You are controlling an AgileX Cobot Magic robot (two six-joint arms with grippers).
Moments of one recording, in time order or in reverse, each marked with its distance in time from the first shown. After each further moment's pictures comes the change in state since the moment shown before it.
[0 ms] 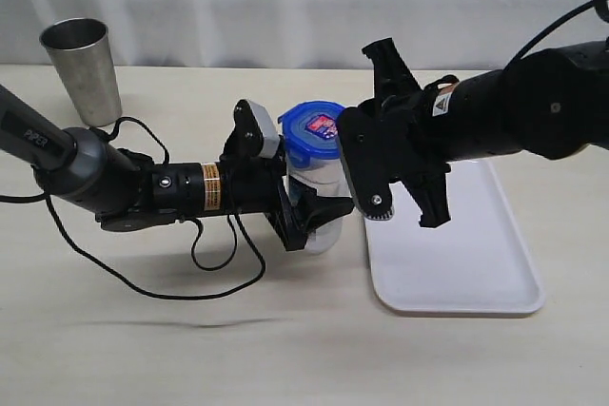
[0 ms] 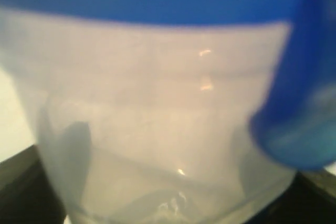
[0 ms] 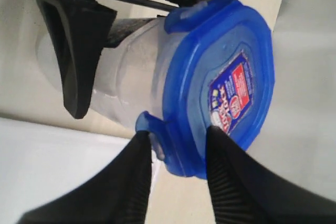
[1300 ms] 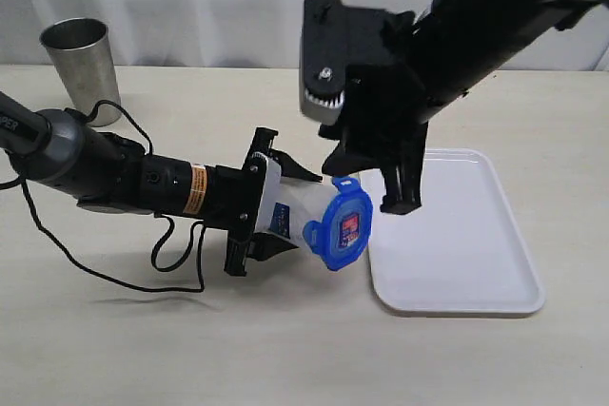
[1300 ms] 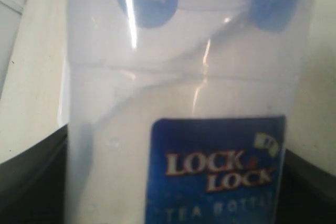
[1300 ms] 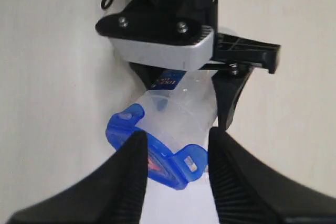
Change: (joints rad) left arm 0.046 -0.065 0.002 0.282 0.249 0.719; right arm 0.059 0.010 -0.367 0.115 0.640 0.446
